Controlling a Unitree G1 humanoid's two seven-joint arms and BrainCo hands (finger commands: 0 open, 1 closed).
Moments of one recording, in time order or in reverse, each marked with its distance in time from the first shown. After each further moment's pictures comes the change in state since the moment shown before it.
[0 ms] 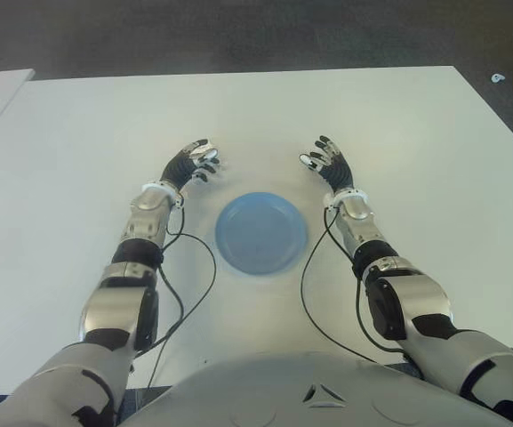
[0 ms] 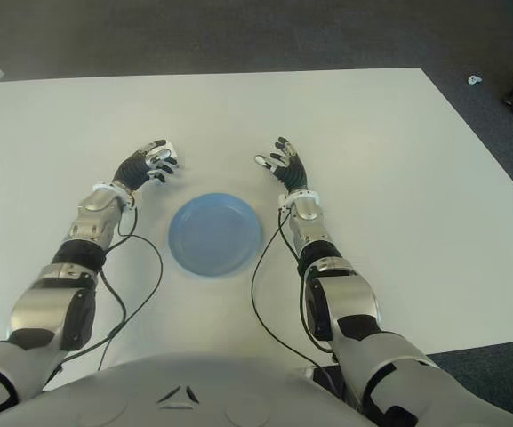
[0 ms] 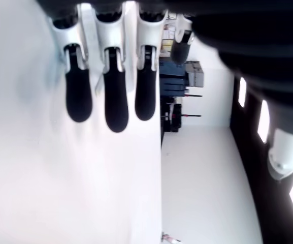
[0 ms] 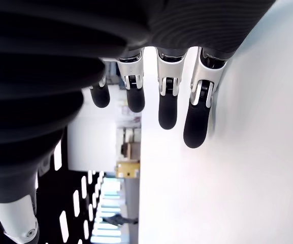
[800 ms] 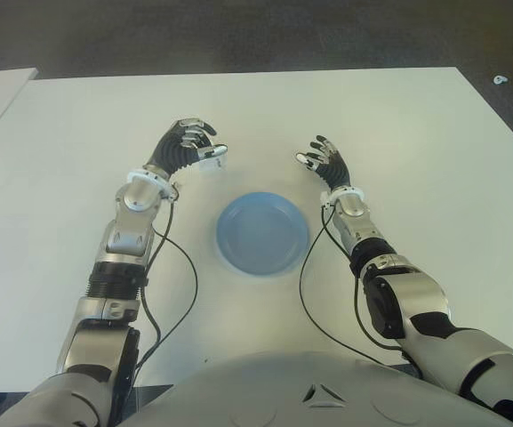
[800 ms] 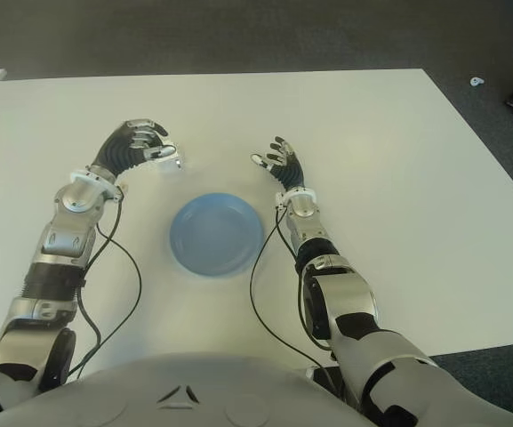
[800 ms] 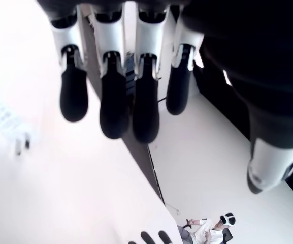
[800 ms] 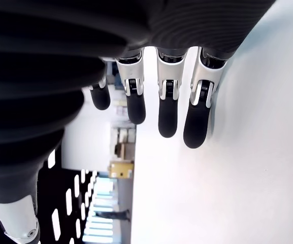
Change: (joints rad) left arm 0.206 0.061 -0.101 -0.683 0.195 0.136 0.144; right arm -0.010 0.008 0.015 -0.009 -0.027 0.033 -0.047
